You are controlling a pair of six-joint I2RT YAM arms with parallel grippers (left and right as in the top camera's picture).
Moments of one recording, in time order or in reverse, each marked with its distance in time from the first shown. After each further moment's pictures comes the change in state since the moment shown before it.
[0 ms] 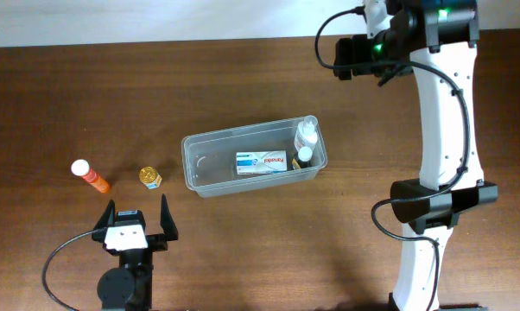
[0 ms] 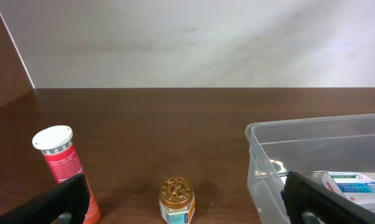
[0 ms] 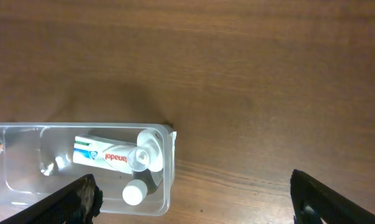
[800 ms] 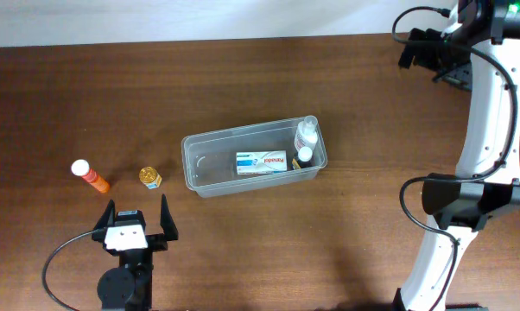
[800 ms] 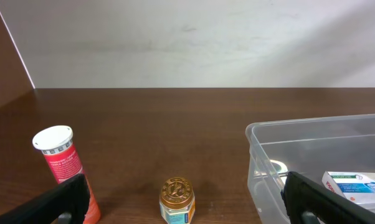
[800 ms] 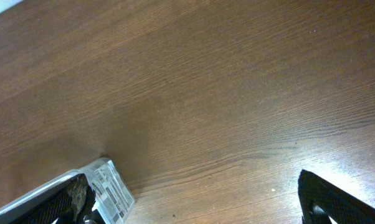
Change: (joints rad) left arm 0.000 0.000 0.000 0.001 -0.001 0.000; right arm -0.261 0.000 -0.063 0.000 0.092 0.219
